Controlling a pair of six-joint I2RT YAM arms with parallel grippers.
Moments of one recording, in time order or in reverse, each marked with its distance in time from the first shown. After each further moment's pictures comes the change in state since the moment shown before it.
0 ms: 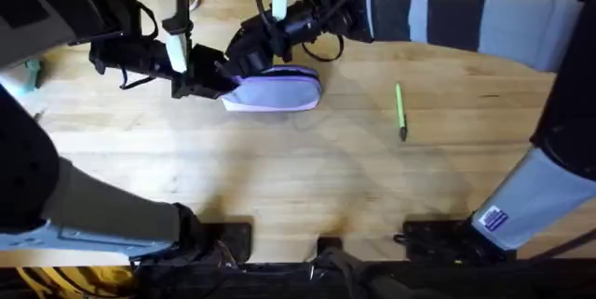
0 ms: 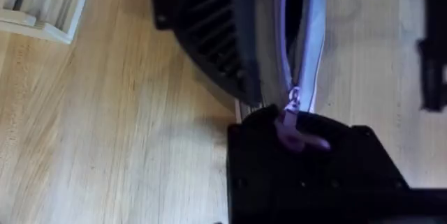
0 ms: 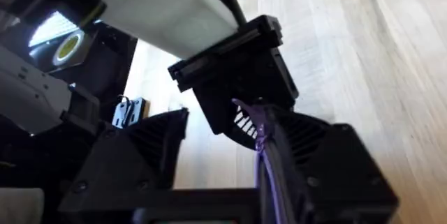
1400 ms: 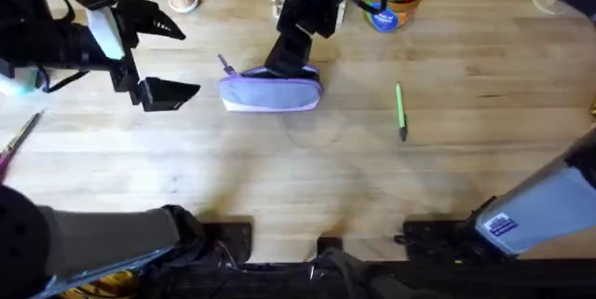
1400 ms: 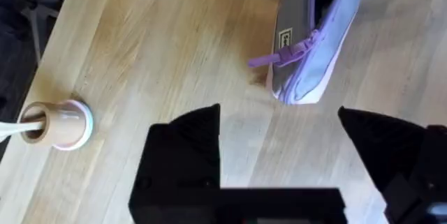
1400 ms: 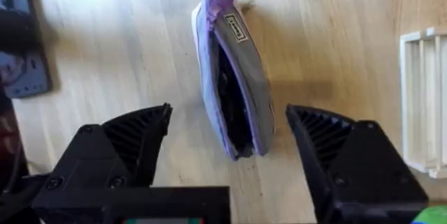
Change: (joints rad) left arm 0.232 -0.185 0.083 -0.143 -0.002 0.002; right arm 0.019 -0.104 0.451 -1.019 0.625 -0.476
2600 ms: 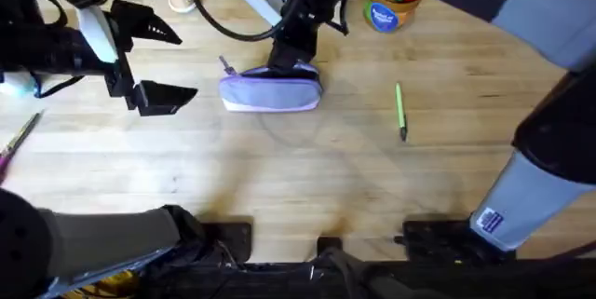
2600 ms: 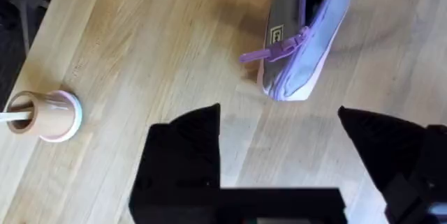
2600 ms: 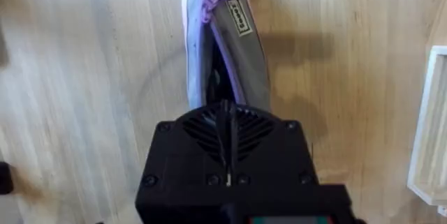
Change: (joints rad) left arm 0.034 -0.017 0.000 -0.056 0.000 0.002; right arm 0.055 0.142 -0.001 0.029 0.084 -0.132
